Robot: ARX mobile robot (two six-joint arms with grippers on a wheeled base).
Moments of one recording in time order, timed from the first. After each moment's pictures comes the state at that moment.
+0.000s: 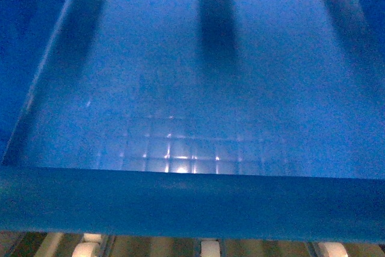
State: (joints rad) left arm -0.58 0.78 0.52 -0.04 -0.73 -0.08; right arm 0.39 0.80 0.46 0.02 0.47 0.14
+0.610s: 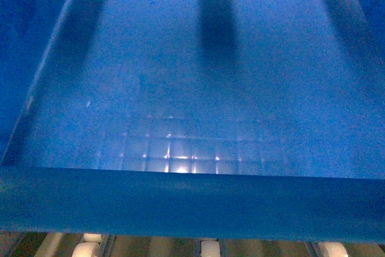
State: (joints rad) left arm -0.58 0.78 0.52 -0.04 -0.73 -0.08; right arm 0.39 0.80 0.46 0.02 0.47 0.14
